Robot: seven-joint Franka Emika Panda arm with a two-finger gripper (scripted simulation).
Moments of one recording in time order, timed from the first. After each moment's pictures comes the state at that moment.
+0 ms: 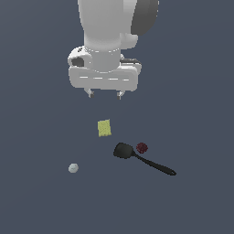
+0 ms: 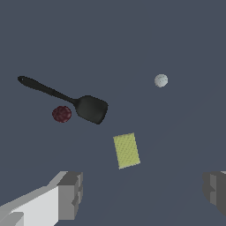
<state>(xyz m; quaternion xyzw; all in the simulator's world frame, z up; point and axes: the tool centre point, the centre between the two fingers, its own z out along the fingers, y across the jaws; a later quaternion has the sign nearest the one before) -0.010 -0.040 0.331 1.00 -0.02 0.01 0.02</state>
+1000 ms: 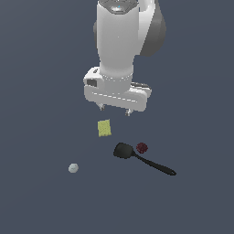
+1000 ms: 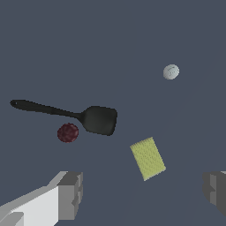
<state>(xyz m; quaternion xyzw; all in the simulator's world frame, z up) 0.016 -0.007 0.282 0.99 -0.12 0.01 0.02</state>
